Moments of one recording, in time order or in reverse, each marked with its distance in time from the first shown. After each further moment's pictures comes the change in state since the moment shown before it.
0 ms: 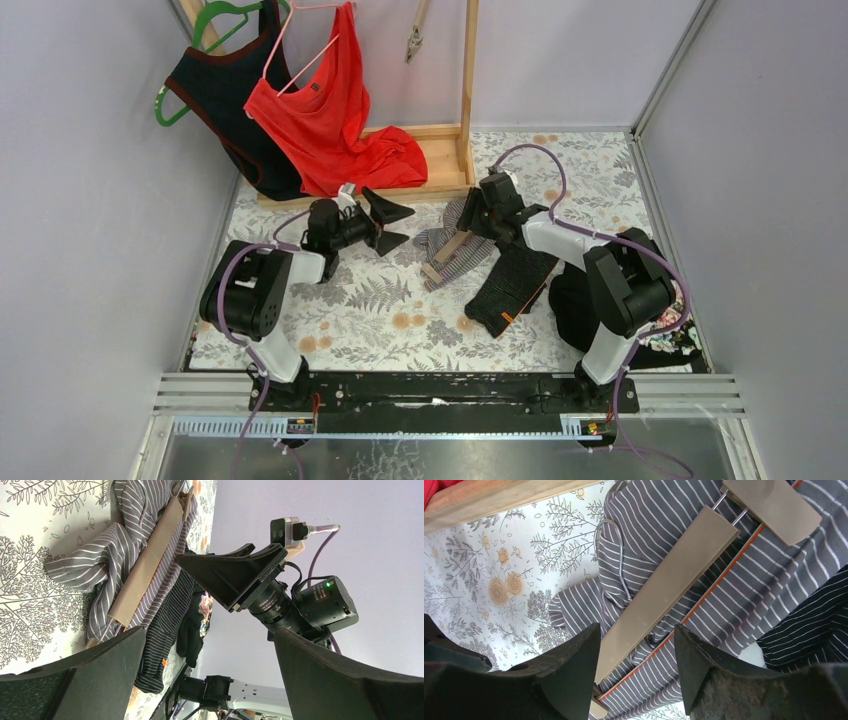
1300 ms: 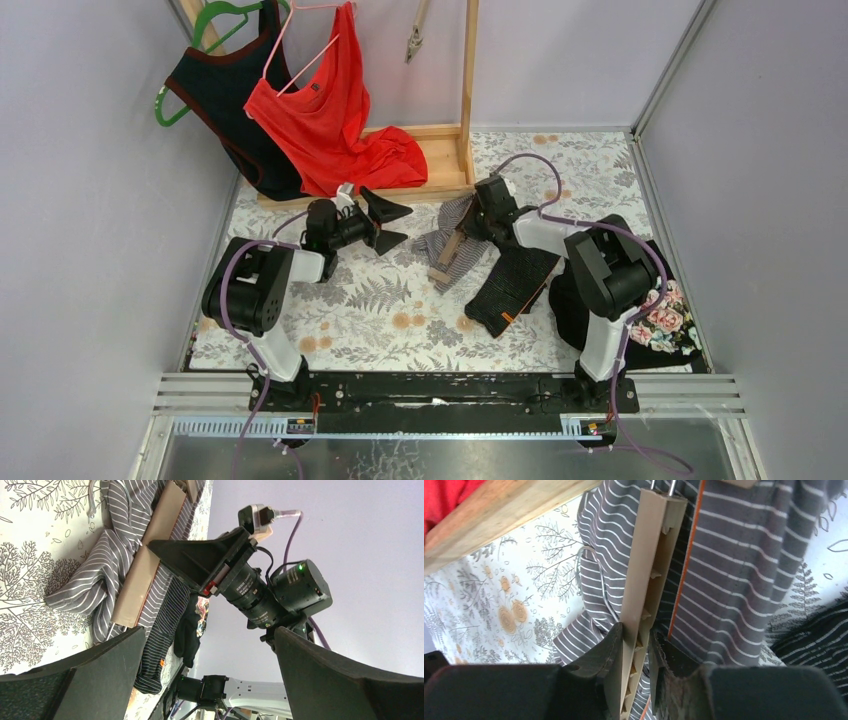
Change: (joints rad) left arm 0.019 0.036 0.000 0.056 0.024 -0.027; right arm -0.008 0.159 0.064 0.038 -0.025 0.160
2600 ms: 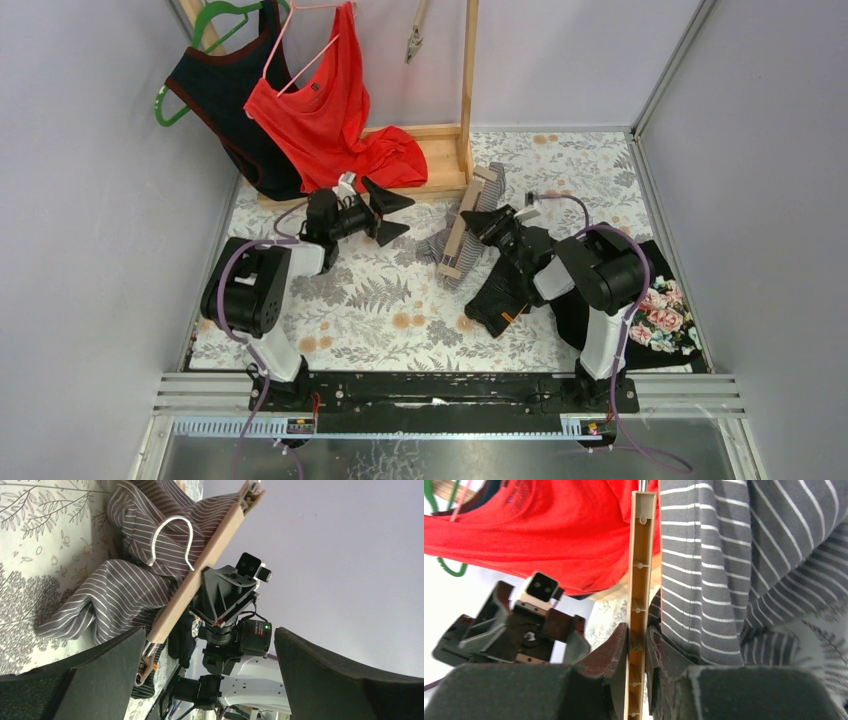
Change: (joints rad) left arm 0.000 -0.026 0.067 -0.082 0.018 0.029; right arm -0.056 0.016 -0.636 1.514 -0.123 0.158
